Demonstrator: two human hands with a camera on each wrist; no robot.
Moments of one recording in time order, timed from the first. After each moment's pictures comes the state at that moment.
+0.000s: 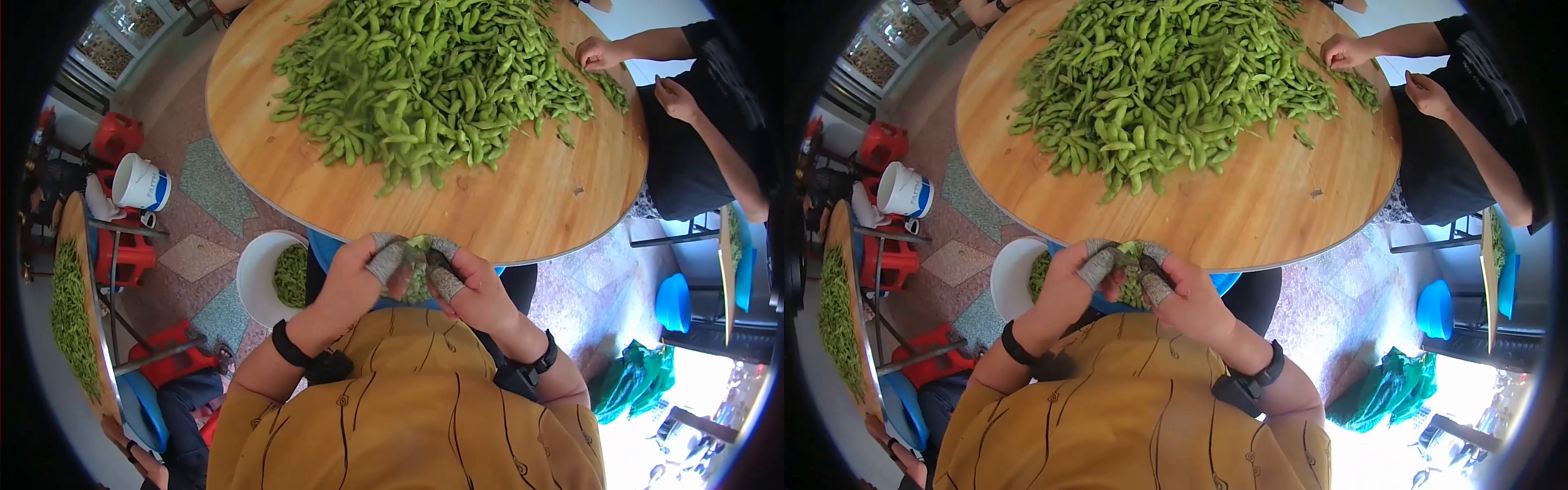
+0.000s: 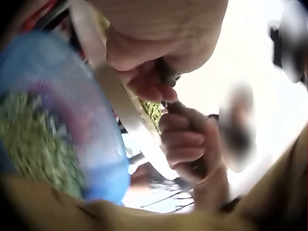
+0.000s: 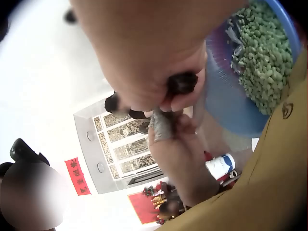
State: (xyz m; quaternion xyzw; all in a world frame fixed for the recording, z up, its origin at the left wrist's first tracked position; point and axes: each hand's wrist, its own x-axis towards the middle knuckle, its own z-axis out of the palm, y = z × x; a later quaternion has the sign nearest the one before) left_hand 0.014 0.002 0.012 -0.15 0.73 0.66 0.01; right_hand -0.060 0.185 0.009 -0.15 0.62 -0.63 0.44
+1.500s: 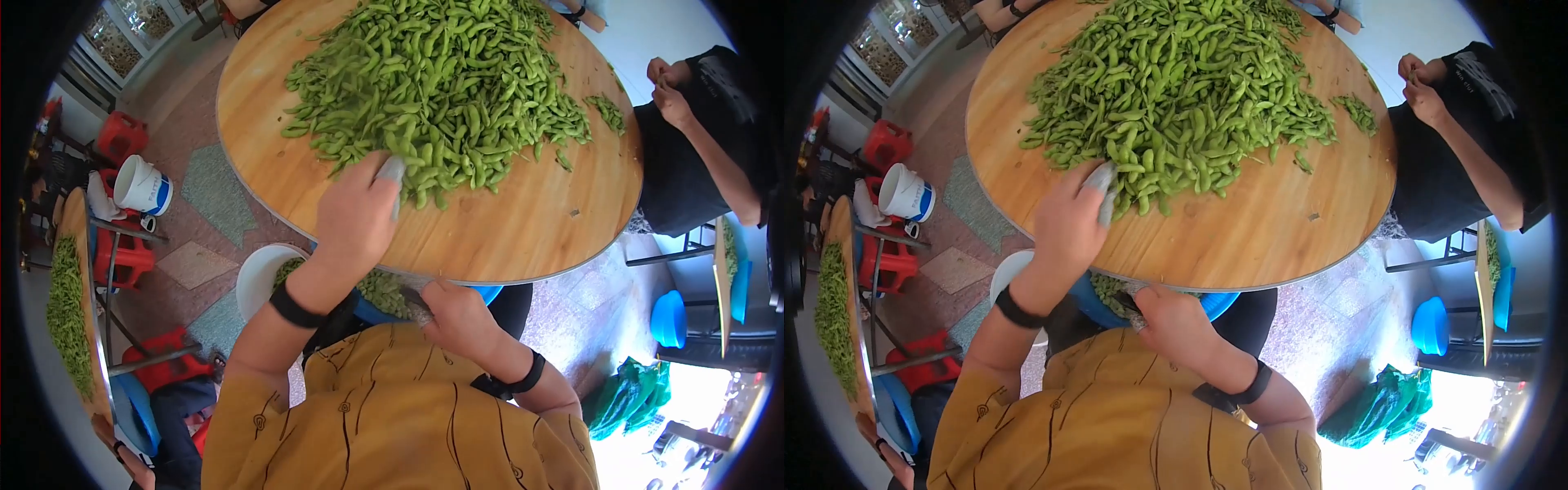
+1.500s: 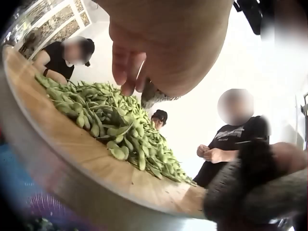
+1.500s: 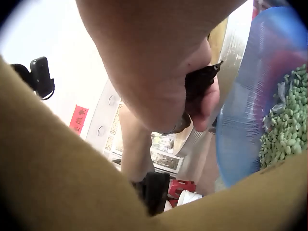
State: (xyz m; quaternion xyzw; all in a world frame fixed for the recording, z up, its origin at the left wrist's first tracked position) left_hand -0.059 -0.035 0.038 0.00 0.93 0.17 -0.33; right_hand -0.049 0.172 0.007 -0.45 0.83 -0.28 0.15
